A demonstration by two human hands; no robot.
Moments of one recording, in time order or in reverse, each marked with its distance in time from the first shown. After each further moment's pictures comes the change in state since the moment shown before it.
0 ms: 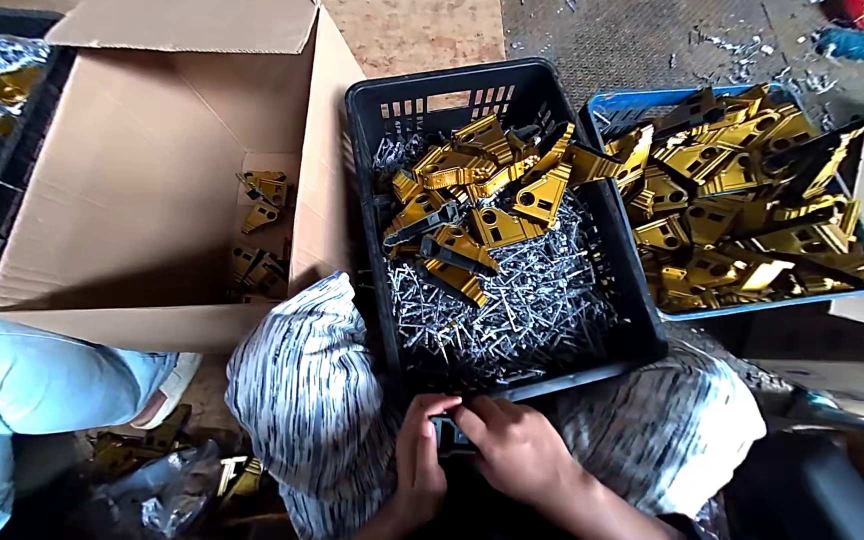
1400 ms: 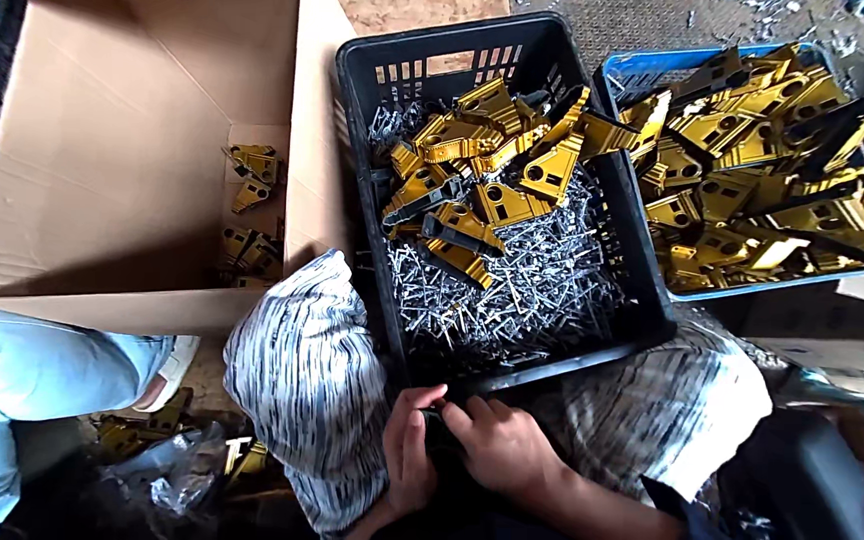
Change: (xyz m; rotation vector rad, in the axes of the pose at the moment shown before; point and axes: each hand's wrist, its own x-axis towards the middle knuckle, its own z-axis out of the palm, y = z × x) left_hand -0.009 0.003 -0.013 -0.059 0.102 -0.061; right_hand 0.002 -0.033 0.007 -0.023 -0.040 0.103
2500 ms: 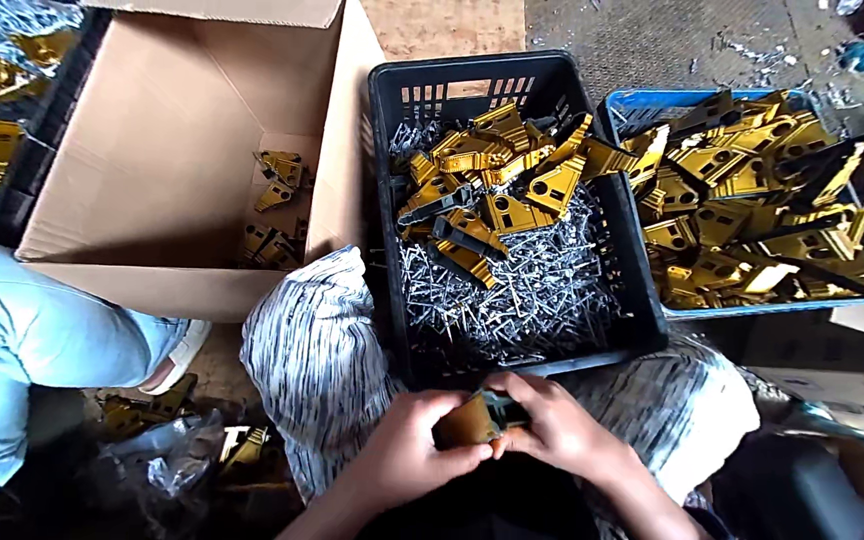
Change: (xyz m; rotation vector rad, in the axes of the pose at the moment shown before) left_hand 0.036 0.068 -0.013 0.346 -0.602 -0.100; right_hand -0.014 0.076 -0.028 0.543 -0.020 -0.167
